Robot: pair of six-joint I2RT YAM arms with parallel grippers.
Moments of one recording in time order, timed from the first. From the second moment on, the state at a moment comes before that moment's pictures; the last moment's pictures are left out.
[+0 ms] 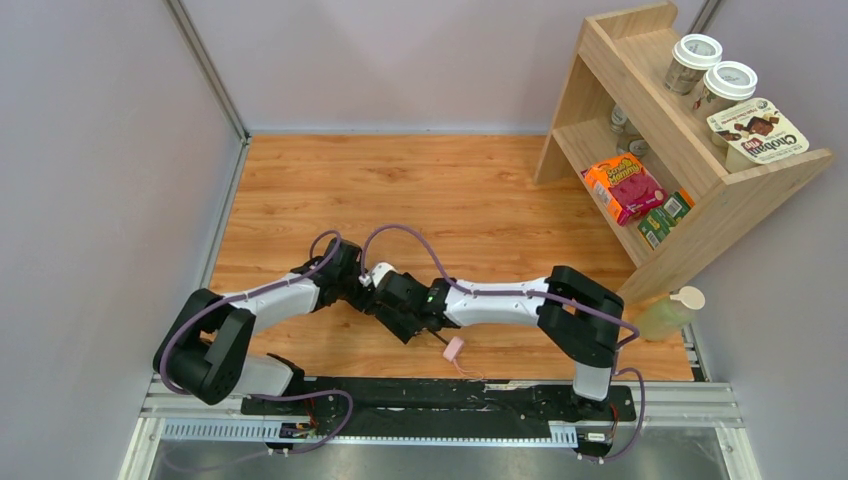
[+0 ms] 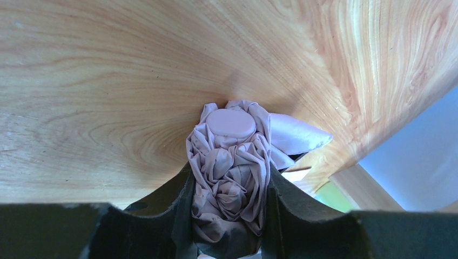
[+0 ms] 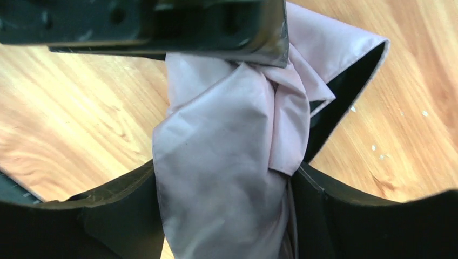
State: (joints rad) left arm -0.48 1.36 0.52 -0.19 0.20 -1.41; right arm 1.16 1.83 1.16 -0.35 0.14 0.22
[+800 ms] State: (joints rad) left arm -0.46 1.32 0.48 -0.15 0.17 -1.45; right arm 1.24 1.94 1.25 -0.36 0.42 0.15
